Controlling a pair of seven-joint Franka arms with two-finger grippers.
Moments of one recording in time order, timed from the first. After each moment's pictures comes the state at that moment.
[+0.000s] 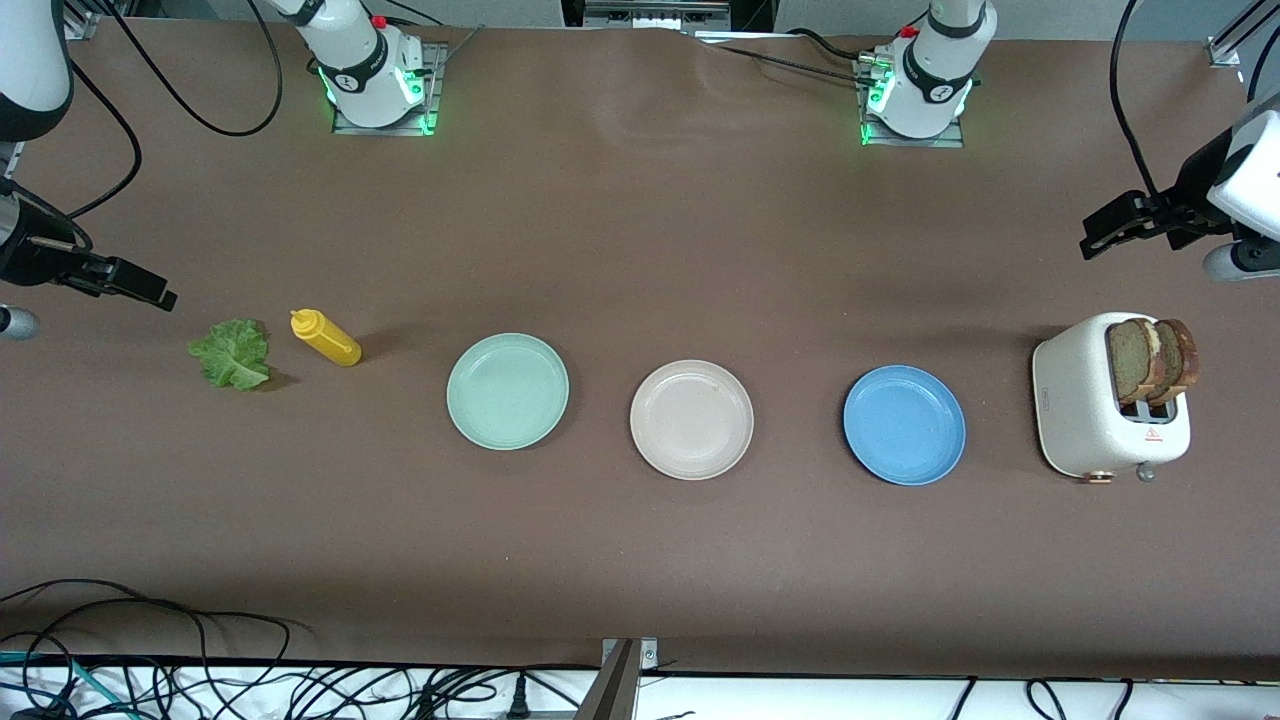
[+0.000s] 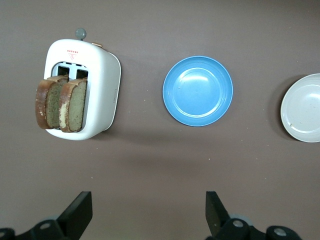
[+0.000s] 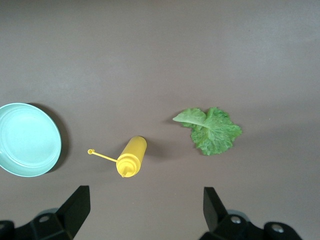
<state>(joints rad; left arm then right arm) 0.16 0.01 -0.18 -1.58 0.02 1.53 -0.16 0.10 0.08 -0.21 -1.72 0.05 1.77 0.07</state>
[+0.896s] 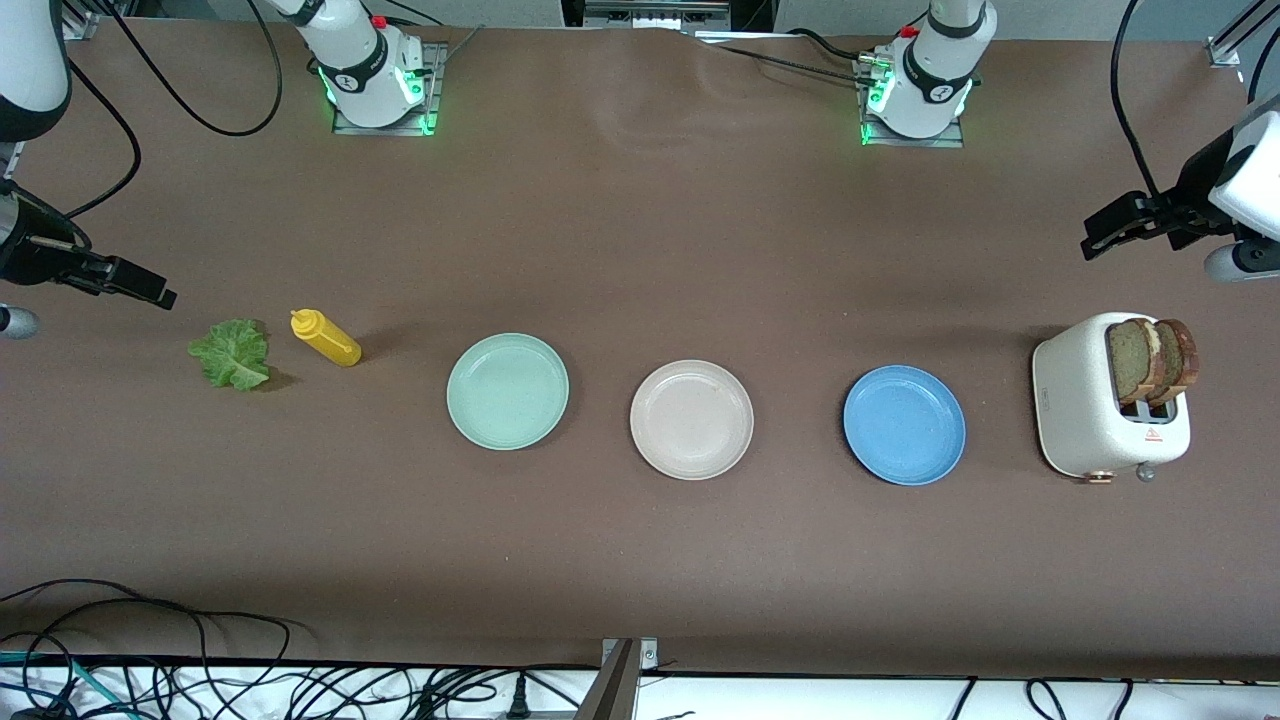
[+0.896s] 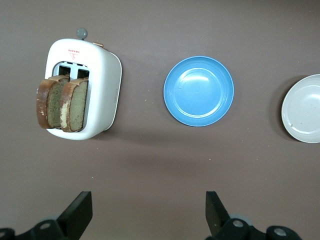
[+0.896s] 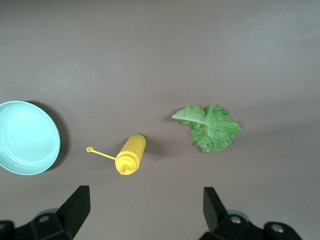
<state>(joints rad) 0.16 0.01 -0.18 -1.58 0.02 1.53 -0.16 0.10 0.08 -0.21 -1.72 0.05 1.76 0.07</state>
